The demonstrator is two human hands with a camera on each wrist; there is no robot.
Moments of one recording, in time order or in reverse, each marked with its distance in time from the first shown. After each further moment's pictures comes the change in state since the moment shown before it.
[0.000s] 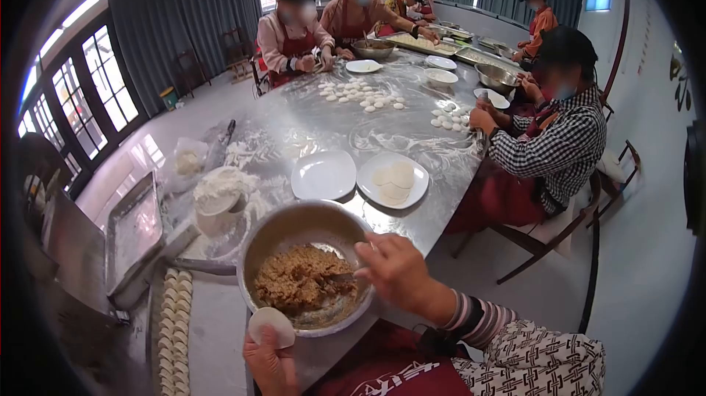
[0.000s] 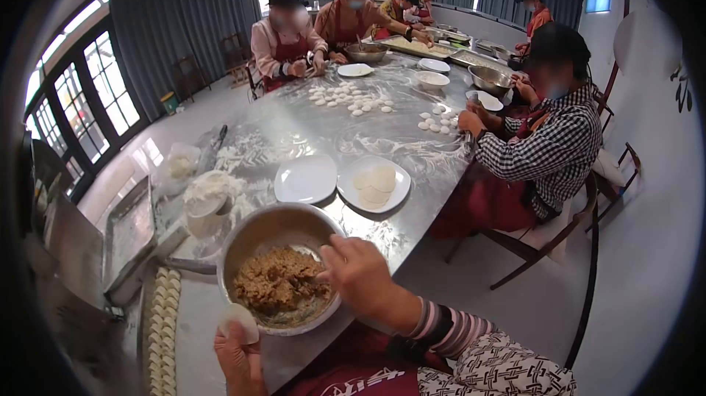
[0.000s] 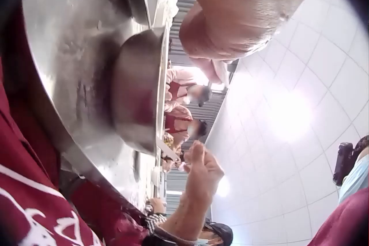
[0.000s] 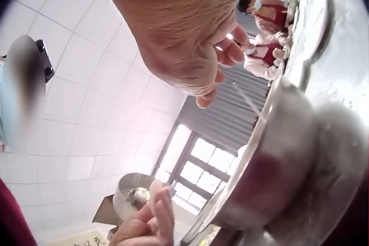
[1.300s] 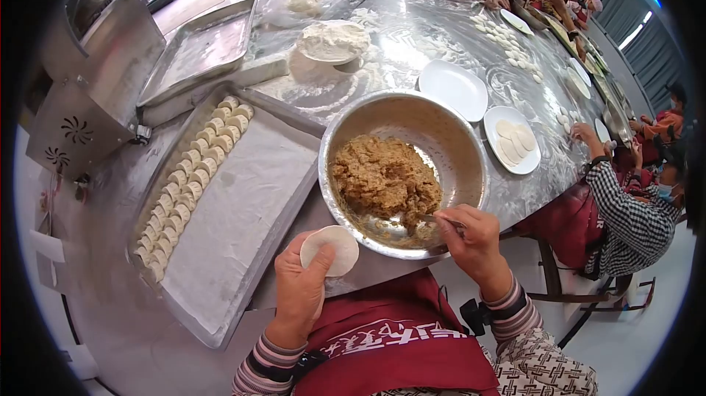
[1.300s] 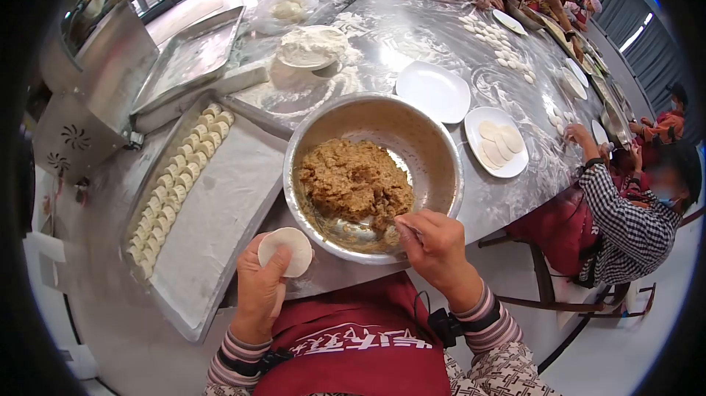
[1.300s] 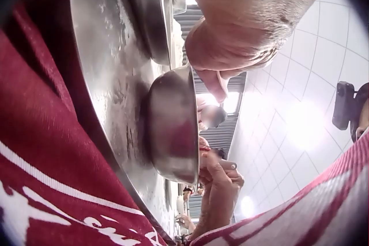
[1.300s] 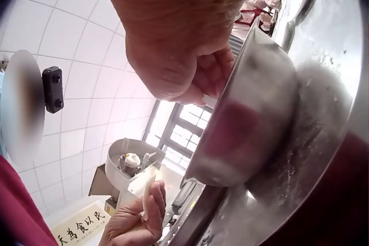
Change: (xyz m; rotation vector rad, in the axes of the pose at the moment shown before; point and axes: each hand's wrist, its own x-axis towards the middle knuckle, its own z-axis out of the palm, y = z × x) left_hand -0.029 -0.006 -0.029 0.142 0.069 -0.019; right_hand -0.004 -0.012 0.039 0.461 -0.283 -0.032
